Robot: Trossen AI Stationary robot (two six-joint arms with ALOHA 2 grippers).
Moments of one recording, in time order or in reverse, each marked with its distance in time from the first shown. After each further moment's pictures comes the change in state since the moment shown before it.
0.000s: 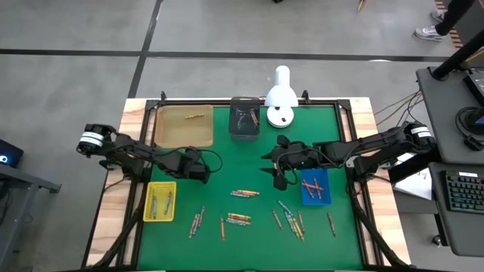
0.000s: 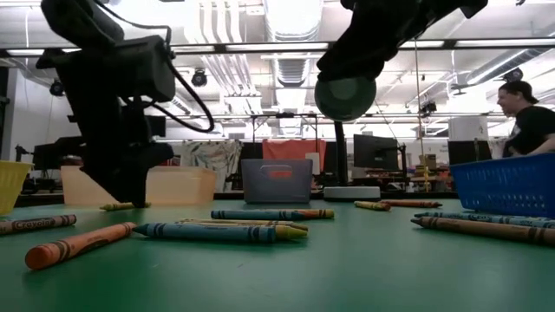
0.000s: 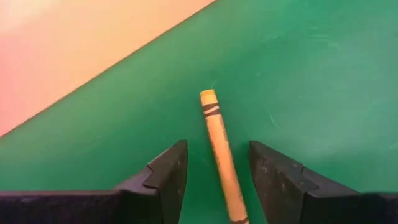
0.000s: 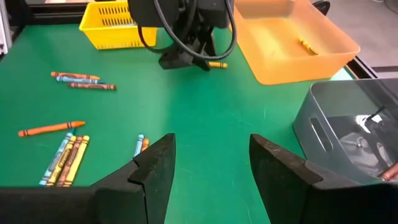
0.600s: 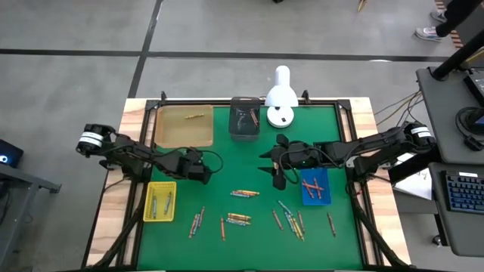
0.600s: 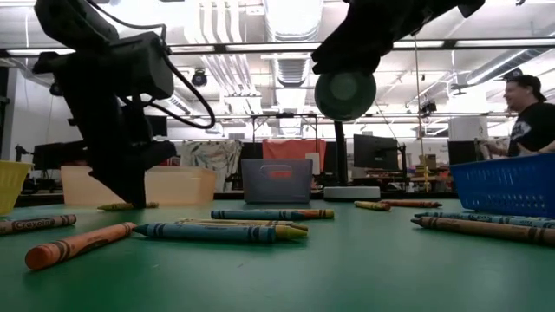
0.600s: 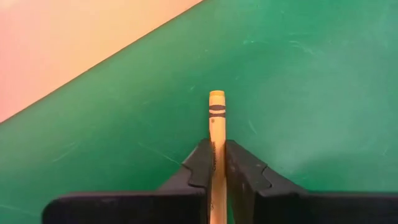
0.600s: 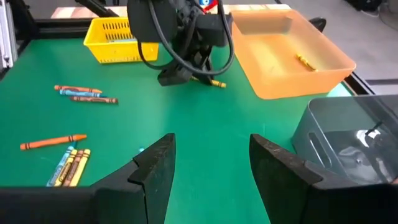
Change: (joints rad) left arm -0.012 0.000 -0.022 0.075 0.007 0.011; right arm 0.000 0.000 0.000 0.056 0.004 -0.020
